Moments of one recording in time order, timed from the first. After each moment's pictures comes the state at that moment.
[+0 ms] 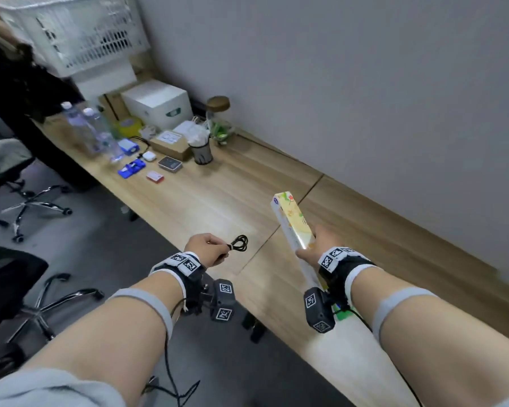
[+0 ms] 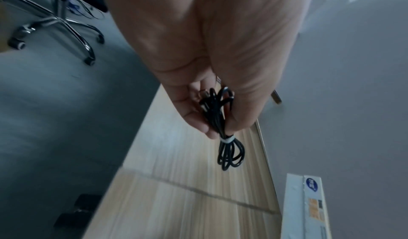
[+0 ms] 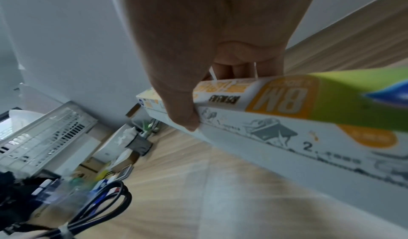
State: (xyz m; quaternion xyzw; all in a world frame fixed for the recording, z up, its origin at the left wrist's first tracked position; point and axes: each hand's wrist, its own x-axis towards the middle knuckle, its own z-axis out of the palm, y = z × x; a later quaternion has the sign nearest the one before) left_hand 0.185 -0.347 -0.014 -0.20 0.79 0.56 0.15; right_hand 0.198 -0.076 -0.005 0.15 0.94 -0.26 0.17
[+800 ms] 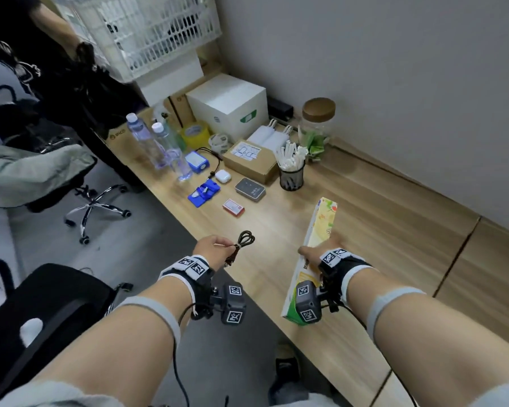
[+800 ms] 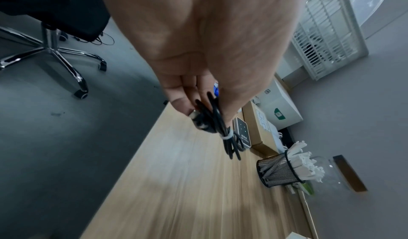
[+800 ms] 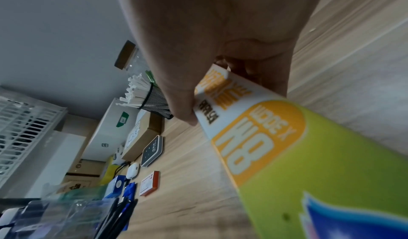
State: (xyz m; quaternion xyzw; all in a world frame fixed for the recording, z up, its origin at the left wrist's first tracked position) left_hand -0.064 -0.605 -0.042 -0.27 0.82 0.48 0.13; right_hand -0.085 -0.357 -0.066 0.29 0.83 -0.40 0.24
